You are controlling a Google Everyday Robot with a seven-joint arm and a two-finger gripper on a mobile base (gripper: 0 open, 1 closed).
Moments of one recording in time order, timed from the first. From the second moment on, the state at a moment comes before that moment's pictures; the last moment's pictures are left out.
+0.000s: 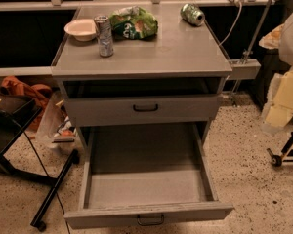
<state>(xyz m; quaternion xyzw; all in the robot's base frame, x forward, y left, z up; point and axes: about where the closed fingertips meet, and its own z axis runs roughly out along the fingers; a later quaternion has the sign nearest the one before) 0.439 -0.216 0.980 -0.60 0.78 -0.04 0.17</state>
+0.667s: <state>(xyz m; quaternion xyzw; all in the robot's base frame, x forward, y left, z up) 0.461 -0.207 0.985 -0.58 0.79 -0.03 0.19</state>
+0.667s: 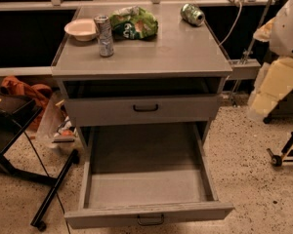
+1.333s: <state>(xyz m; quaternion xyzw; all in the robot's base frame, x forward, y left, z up) 0.573 -0.132 0.993 -0.51 0.80 0.06 0.32</state>
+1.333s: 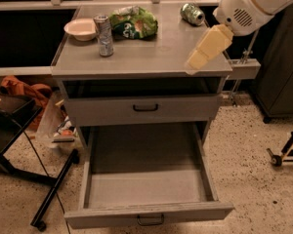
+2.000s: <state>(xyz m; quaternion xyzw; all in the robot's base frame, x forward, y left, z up) 0.633 -0.072 1.002 -0.45 0.79 0.12 0.41</state>
